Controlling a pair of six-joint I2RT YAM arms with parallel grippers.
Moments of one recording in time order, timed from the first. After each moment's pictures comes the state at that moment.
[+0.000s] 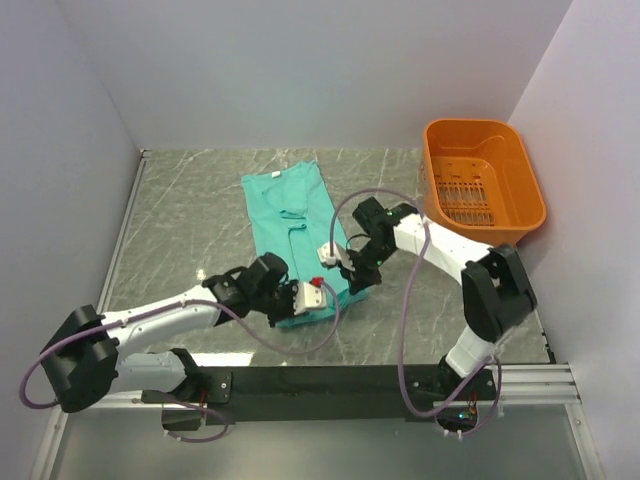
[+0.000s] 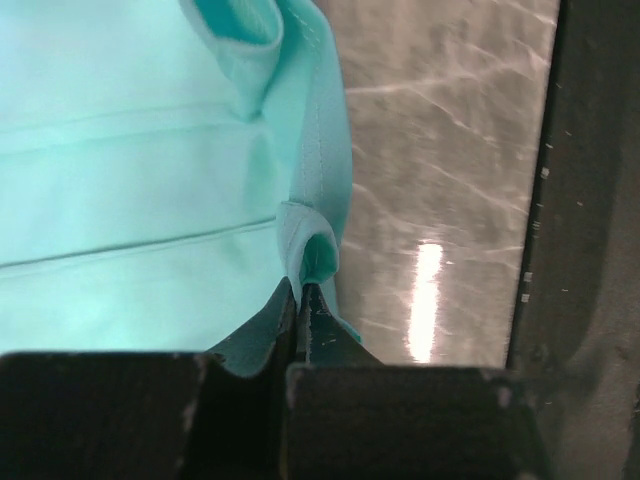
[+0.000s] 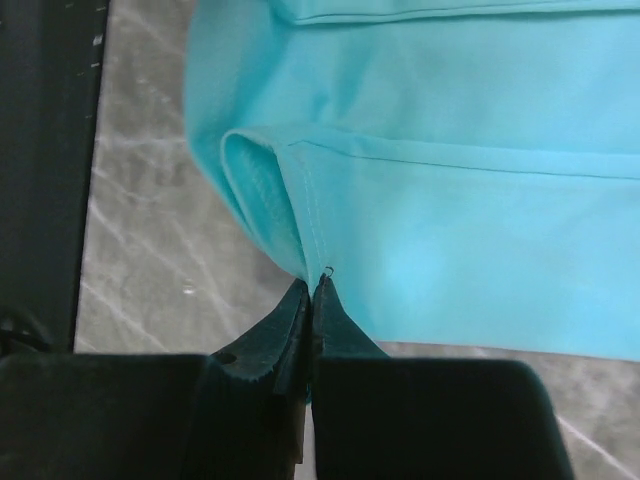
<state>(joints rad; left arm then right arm) -0.91 1.19 0.63 -0.29 0.32 0.48 0.57 1.64 1.15 -0.98 -0.67 -1.18</state>
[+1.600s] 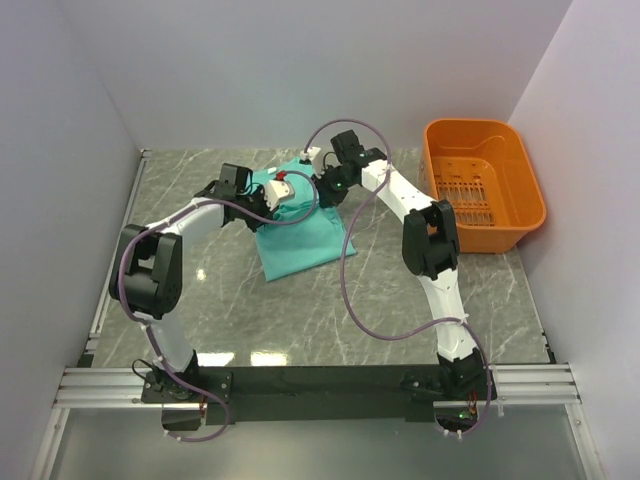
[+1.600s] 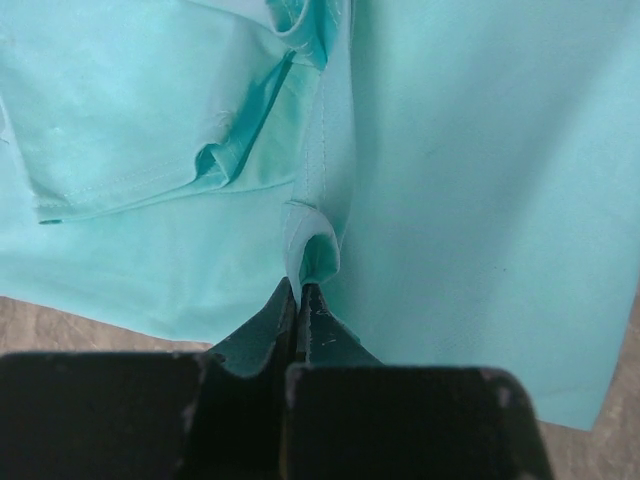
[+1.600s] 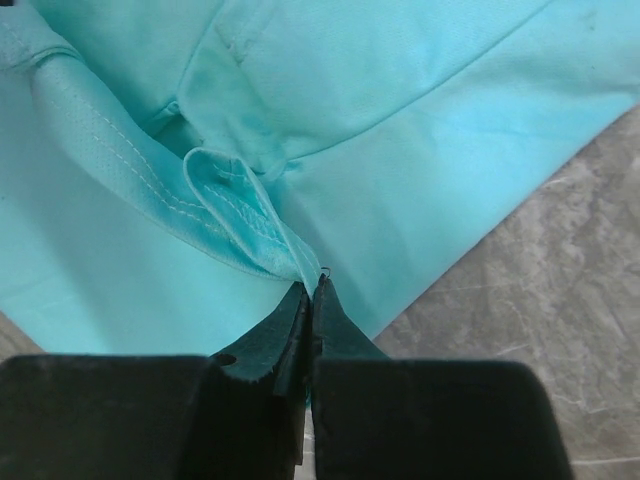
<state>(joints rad) -0.27 1.81 1.23 -0.29 0.47 0.72 0.45 2.37 2.14 -0.79 -0.45 -0.51</state>
